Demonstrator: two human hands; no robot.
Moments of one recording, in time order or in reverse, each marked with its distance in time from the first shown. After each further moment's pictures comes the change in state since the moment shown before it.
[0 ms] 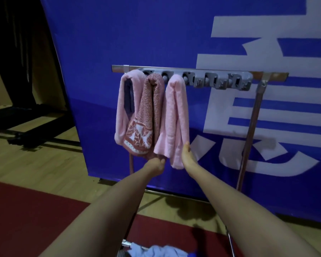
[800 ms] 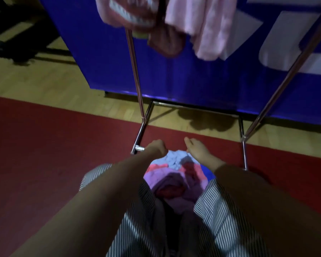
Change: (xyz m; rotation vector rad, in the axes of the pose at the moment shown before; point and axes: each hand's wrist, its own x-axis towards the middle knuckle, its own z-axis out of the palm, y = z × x) left_hand -0.001 -0.190 0.245 0.168 -0.344 -0.090; right_hand -0.001 0.311 0.076 -0.491 -0.359 0.126
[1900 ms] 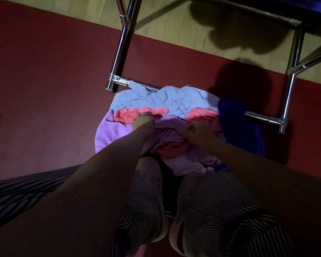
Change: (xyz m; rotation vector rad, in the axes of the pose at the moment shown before) left_hand 0.154 -0.127 0.219 0.047 -0.185 -0.080; right_hand 0.110 0.154 0.132 -0.162 -0.289 0.183
